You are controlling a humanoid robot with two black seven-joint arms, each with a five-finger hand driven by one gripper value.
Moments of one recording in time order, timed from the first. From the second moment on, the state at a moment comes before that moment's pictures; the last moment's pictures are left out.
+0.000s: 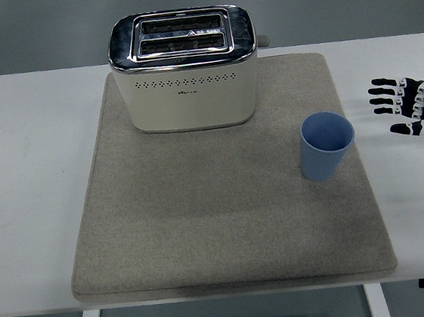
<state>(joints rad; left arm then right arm) 0.00 0.00 -0.03 -0.12 -0.05 -0.02 -0.06 0.70 -0.77 0.43 0.88 -0.63 0.61 0.61</state>
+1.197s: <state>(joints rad) 0.00 0.00 -0.03 -0.12 -0.05 -0.02 -0.06 0.65 -0.62 0.45 0.89 -0.69 0.58 0.61</state>
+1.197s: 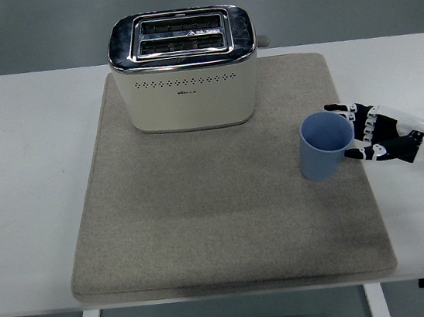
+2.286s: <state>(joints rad) 0.00 0.00 -0.03 -0.12 -0.05 -0.02 -0.06 0.66 -0.56 0.45 0.91 -0.77 0.53 0.61</state>
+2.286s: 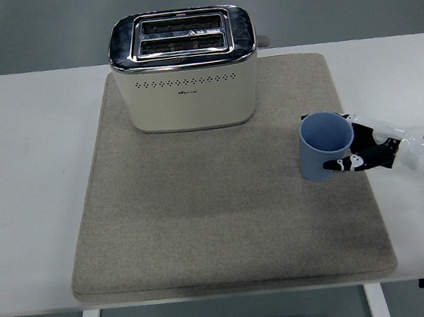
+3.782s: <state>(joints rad) 0.00 0.00 -0.03 -0.12 -0.05 -0.02 -0.06 0.78 -0.41 0.45 0.93 -0.80 0.44 0.61</state>
